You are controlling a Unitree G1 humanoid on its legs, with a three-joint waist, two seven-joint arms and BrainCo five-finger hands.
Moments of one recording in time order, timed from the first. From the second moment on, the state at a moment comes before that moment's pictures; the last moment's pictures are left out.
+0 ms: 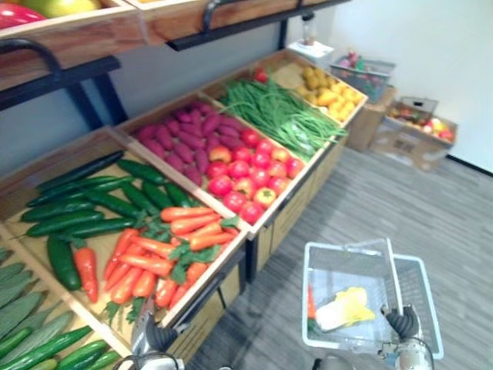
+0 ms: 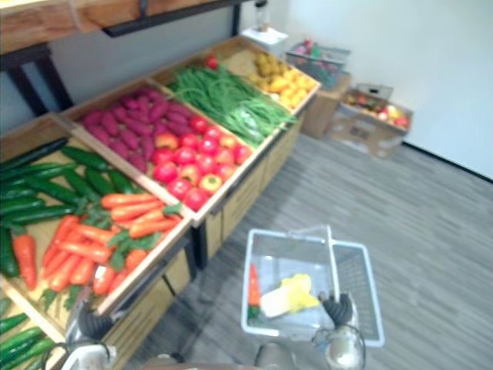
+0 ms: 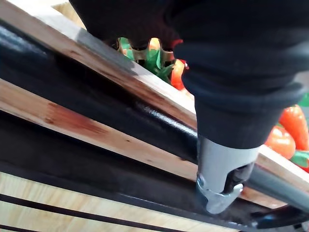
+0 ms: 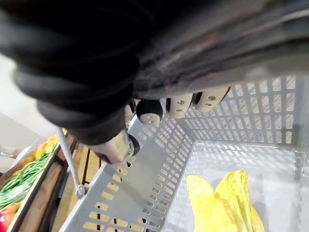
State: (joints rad) left arm 0.27 0.22 0.18 0.69 0.50 -0.23 0.57; right arm 0.21 -0.11 -0.18 0.51 -0.32 -0.15 -0.29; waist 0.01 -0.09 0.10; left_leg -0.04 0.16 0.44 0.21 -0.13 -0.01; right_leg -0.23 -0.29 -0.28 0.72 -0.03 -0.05
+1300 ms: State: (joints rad) left arm 0.30 0.17 0.24 0.91 0.39 -0.16 0.65; right arm 0.16 -0.19 -0.09 0.64 -0.32 -0.14 -0.35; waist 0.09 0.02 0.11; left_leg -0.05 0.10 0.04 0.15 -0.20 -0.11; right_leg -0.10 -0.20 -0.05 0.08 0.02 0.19
